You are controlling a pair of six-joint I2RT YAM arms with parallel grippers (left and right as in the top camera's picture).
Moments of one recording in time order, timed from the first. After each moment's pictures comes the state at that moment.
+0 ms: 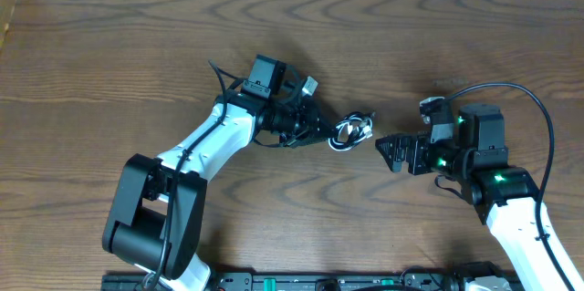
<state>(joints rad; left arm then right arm) -0.39 1.76 1.06 -0.42 0.95 -0.69 0.13 1.09 0.64 -0.43 -0.49 0.21</state>
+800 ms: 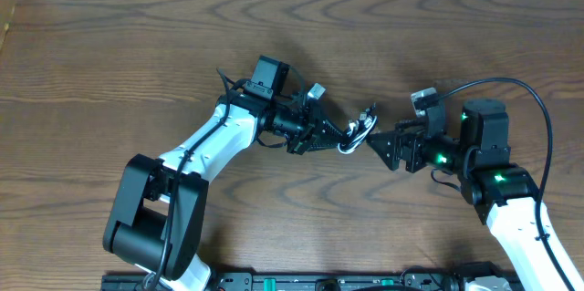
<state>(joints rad) -0.40 1.76 1.06 -0.42 1.16 -0.83 0.13 1.09 0.64 -0.31 -0.73 0.17</state>
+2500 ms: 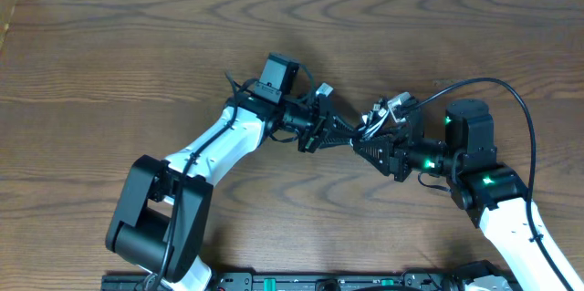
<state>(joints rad) -0.44 1.76 1.06 -0.26 1.17 -1.12 0.23 1.09 0.64 -0.25 -0.83 0.17</state>
